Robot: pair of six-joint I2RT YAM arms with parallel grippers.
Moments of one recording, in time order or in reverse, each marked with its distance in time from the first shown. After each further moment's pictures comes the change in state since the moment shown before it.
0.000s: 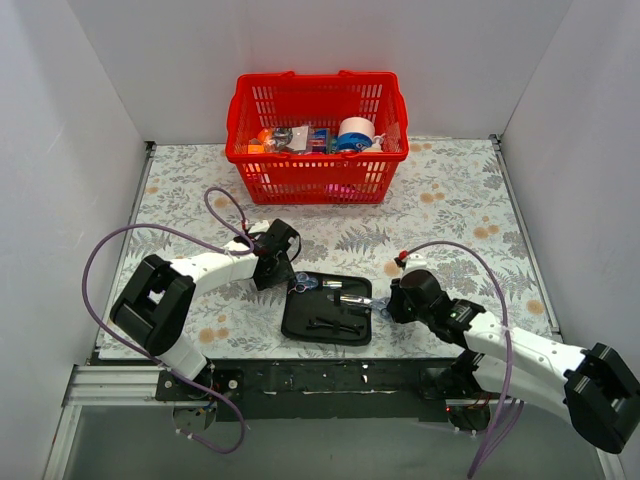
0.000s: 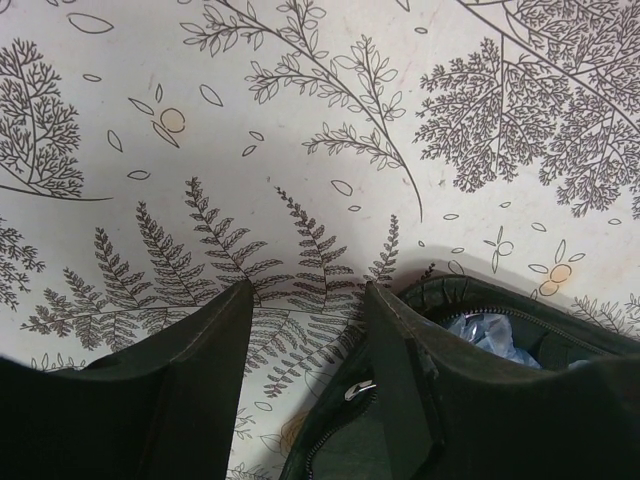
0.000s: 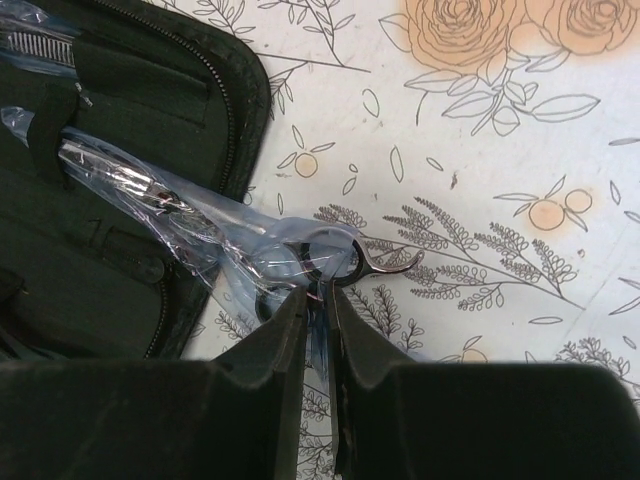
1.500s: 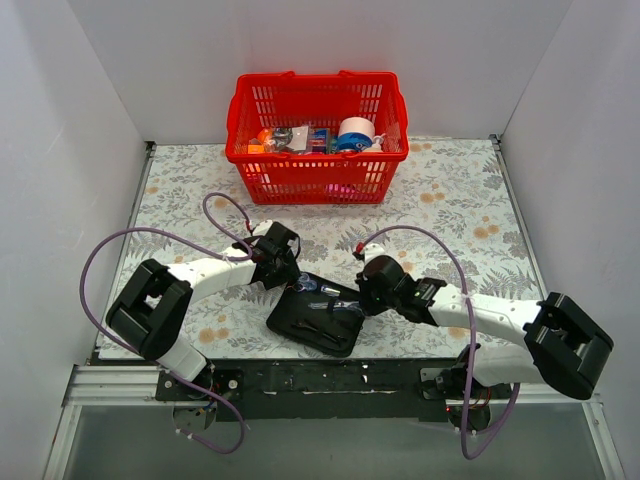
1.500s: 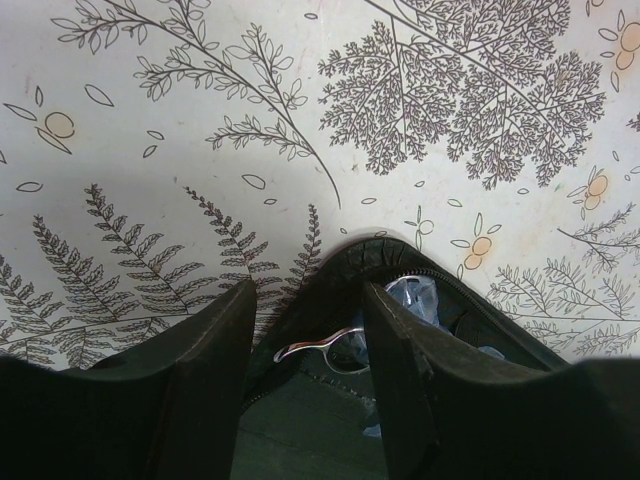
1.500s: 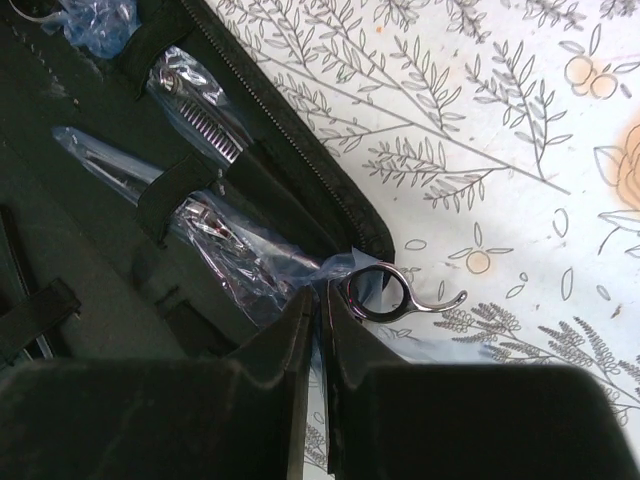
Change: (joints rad) left arm -0.014 -0.032 -0.059 0.156 0.076 0.005; right arm 0.132 0.369 0.284 0.010 -0.055 -0.096
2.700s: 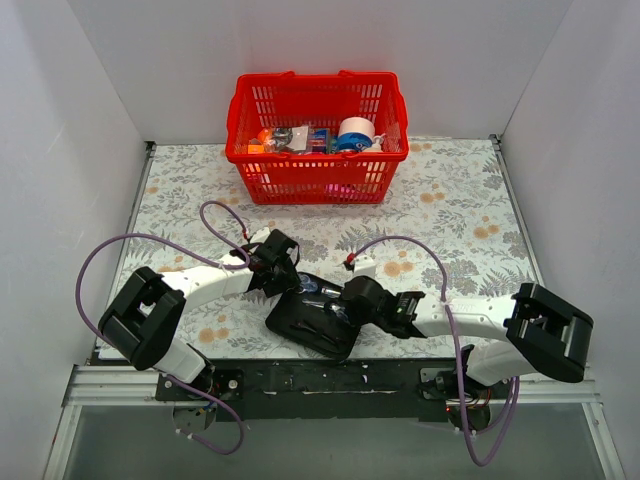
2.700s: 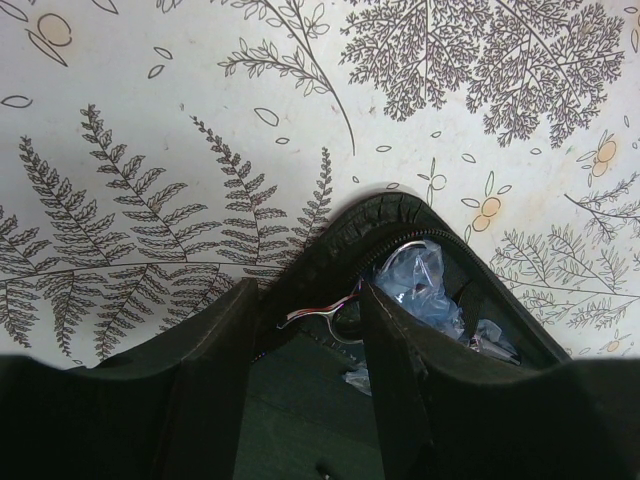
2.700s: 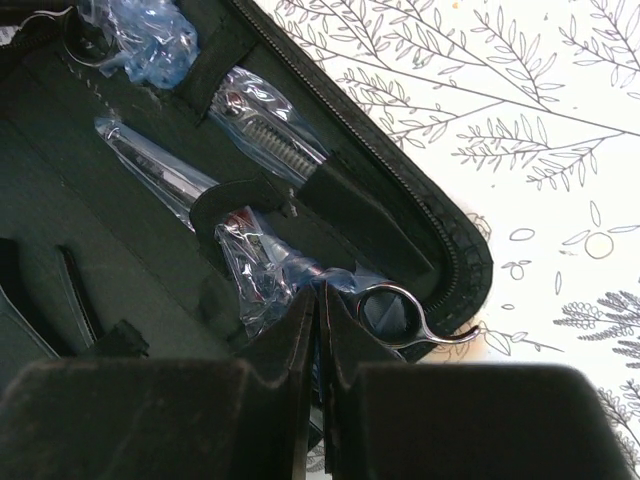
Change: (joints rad) left arm -0.035 -0.061 -0.054 -0.018 0.012 -0.098; right arm 0.212 0.093 -0.016 0.109 0.214 0.275
